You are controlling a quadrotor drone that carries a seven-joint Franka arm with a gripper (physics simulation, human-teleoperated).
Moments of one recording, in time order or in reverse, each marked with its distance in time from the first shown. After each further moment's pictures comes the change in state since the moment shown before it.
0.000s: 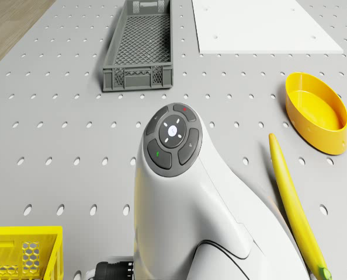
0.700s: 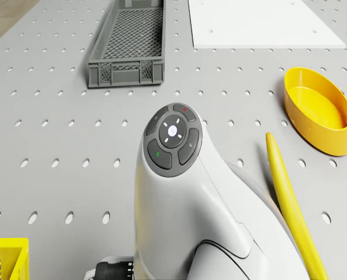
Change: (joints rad) arm -0.003 -0.016 0.002 0.001 0.006 0.015 0.003
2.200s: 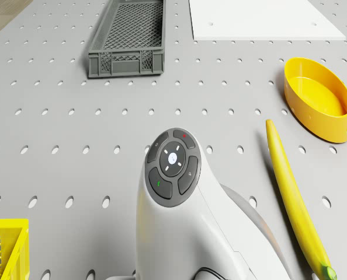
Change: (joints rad) arm -0.059 -0.008 -0.156 0.070 -0.144 0.072 0.004
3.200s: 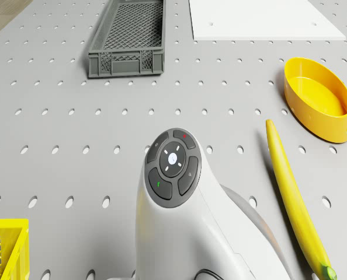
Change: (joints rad) arm 0.015 0.007 0.029 -0.016 0.024 -0.021 -0.003
